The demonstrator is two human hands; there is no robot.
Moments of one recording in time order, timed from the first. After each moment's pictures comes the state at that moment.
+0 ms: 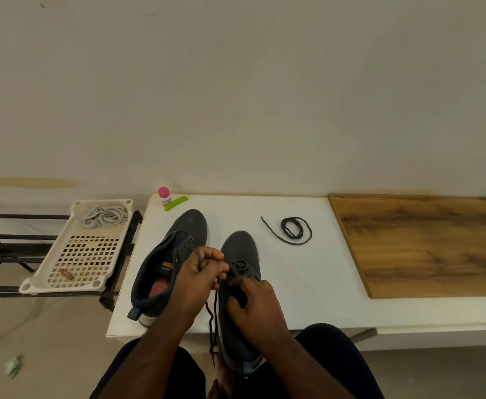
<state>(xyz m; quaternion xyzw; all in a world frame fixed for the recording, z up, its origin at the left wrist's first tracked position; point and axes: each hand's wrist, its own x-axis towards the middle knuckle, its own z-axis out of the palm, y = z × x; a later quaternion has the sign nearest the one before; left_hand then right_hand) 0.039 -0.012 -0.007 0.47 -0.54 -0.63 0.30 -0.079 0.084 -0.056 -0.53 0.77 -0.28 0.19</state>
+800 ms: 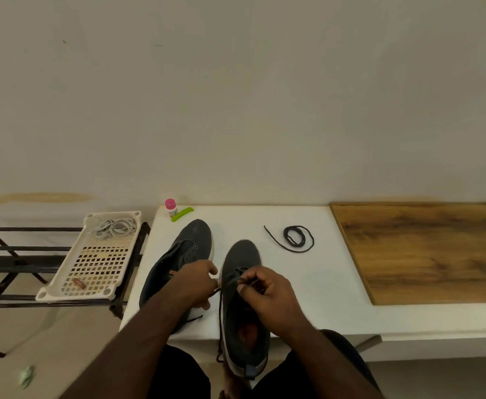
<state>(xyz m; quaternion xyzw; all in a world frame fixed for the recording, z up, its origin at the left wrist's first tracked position) 0.045 -0.041 0.017 0.51 -0.78 -0.36 -0.09 -0.100 0.087 -0.001 -0.48 0.68 -0.46 0.32</state>
